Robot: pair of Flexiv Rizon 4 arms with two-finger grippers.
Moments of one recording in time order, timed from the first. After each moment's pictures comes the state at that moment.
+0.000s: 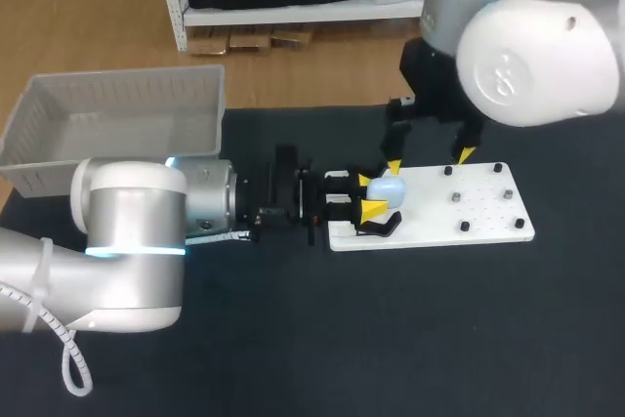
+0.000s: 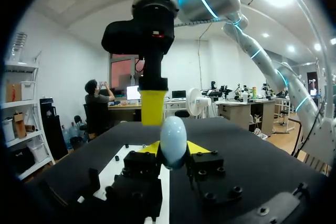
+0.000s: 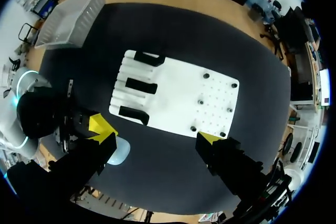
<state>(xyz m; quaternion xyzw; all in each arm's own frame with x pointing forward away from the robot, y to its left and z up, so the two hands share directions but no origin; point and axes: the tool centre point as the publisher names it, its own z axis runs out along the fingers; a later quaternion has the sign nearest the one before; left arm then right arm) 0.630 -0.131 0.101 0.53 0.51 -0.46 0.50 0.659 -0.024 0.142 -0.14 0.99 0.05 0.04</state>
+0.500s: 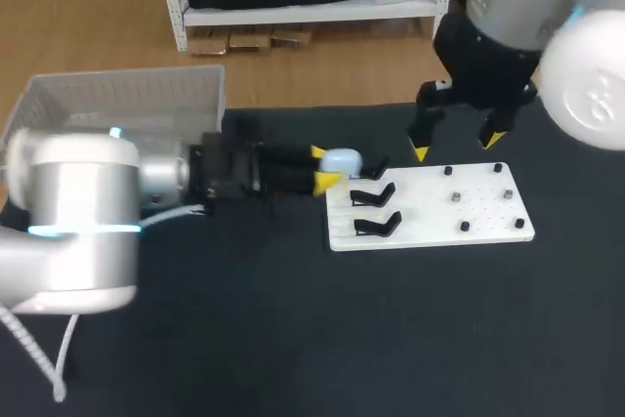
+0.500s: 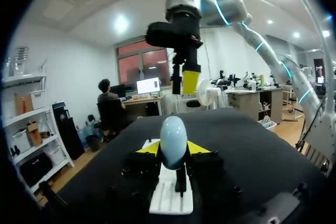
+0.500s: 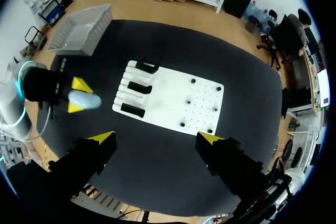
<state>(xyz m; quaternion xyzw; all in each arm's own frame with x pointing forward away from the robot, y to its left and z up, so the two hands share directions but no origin) 0.660 -0.062 0.131 0.54 0.54 -0.38 0.52 0.637 -0.050 0.182 -0.15 0.98 0.06 0.10</state>
